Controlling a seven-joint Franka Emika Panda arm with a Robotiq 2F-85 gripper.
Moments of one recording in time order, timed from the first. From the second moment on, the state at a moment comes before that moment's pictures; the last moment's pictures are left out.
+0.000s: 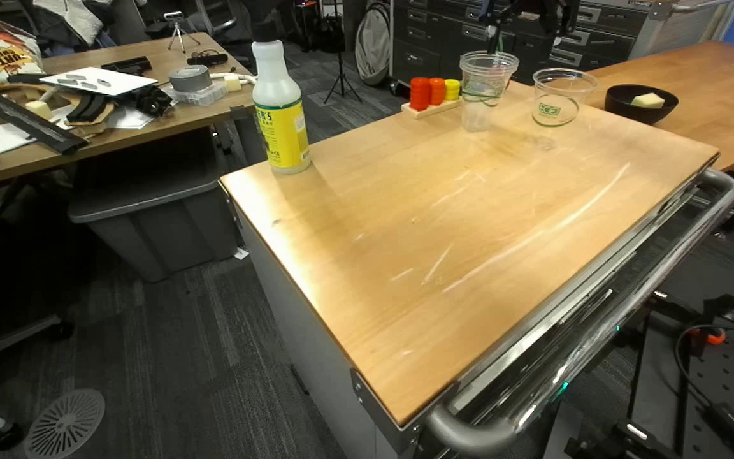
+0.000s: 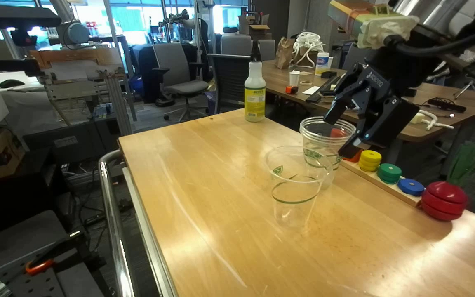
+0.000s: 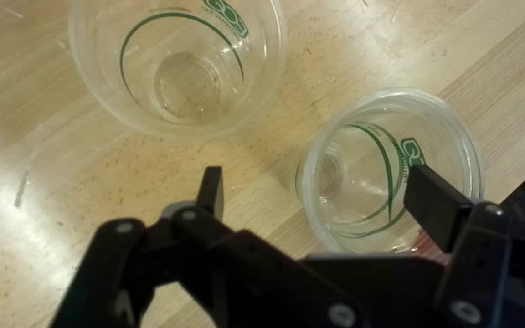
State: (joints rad) arm -0.33 0.44 -0.25 -1.56 0.36 1.65 0.20
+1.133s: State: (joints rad) arm -0.34 0.45 -0.23 -1.58 0.37 1.62 0.20
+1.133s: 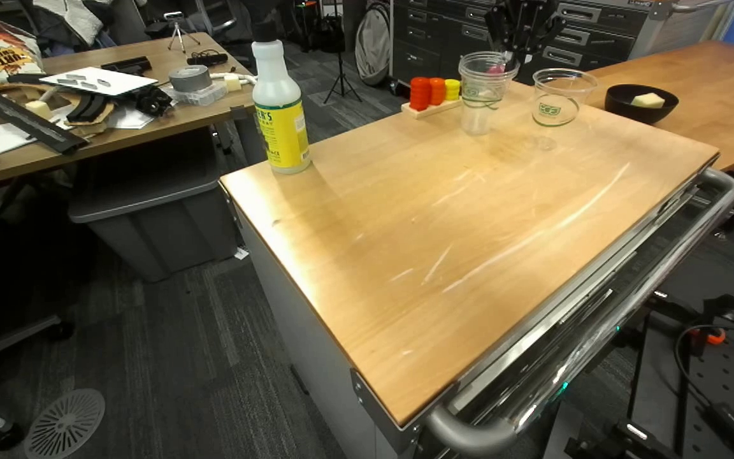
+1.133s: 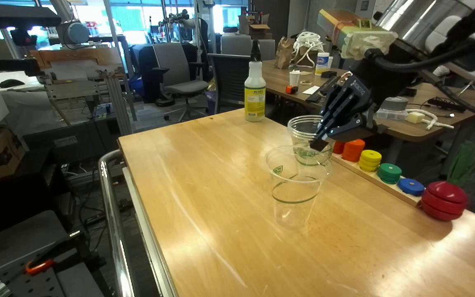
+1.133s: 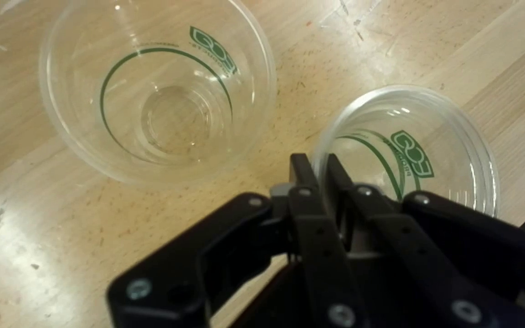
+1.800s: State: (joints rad) arm -0.34 0.16 -0.24 -1.71 0.47 1.50 0.14
